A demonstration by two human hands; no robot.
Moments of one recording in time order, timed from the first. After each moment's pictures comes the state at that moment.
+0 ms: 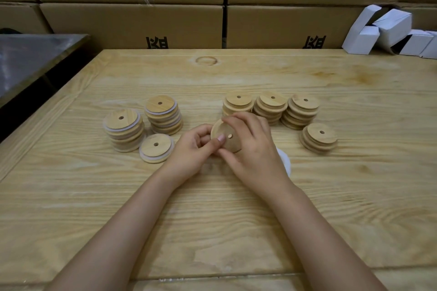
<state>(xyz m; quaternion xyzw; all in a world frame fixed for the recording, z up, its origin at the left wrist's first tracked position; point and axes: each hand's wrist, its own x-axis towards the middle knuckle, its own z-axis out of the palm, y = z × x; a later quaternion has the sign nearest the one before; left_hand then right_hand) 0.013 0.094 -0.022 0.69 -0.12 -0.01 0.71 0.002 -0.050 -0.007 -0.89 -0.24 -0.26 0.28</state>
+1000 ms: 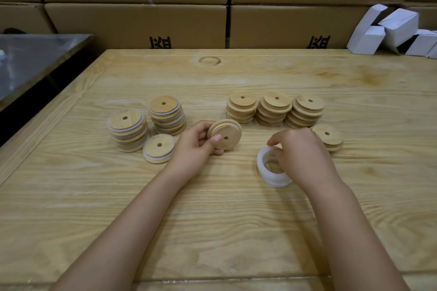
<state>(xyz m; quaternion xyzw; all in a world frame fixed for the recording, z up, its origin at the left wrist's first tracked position) 0.024 0.096 -0.034 0.70 -0.05 0.05 0.71 0.012 -0.102 0.011 -0.99 -0.07 -0.08 0.10</state>
